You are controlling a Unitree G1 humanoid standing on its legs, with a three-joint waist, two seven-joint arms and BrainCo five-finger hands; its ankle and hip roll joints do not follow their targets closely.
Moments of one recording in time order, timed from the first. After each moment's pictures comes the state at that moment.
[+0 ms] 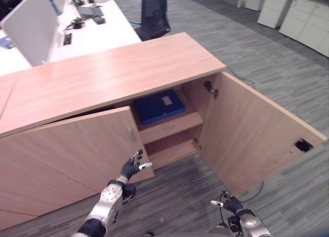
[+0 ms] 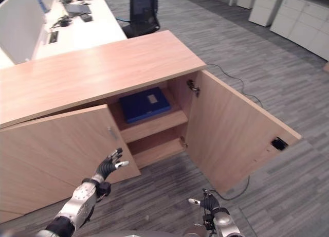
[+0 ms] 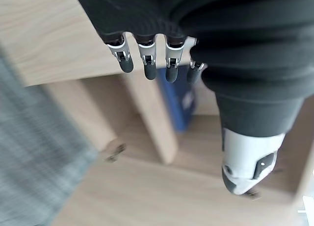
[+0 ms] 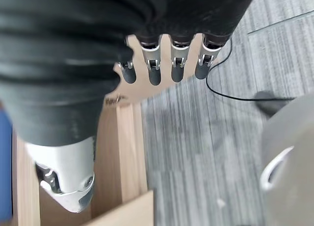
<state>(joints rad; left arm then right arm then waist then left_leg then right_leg) -0.01 0.35 -0.34 0.62 -0.41 -0.17 -0.07 0.00 -0.28 0.22 1.00 0.10 -0.09 -0.02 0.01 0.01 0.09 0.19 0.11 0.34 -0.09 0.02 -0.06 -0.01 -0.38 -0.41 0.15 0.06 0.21</state>
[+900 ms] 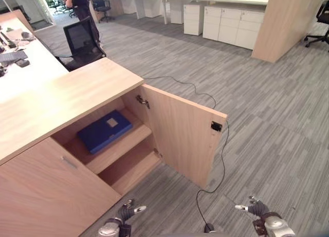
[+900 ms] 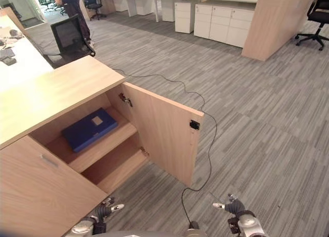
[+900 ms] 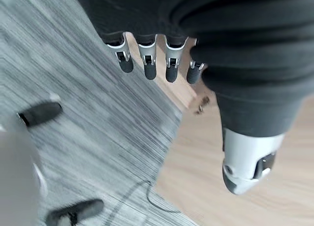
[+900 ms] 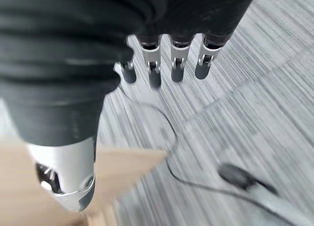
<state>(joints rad) 0.04 0.25 -0.27 1.07 -0.25 -0.15 -0.08 -0.09 -0.51 0.19 1.10 0.14 -0.08 0.00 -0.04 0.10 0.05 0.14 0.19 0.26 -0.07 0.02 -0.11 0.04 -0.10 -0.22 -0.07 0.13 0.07</state>
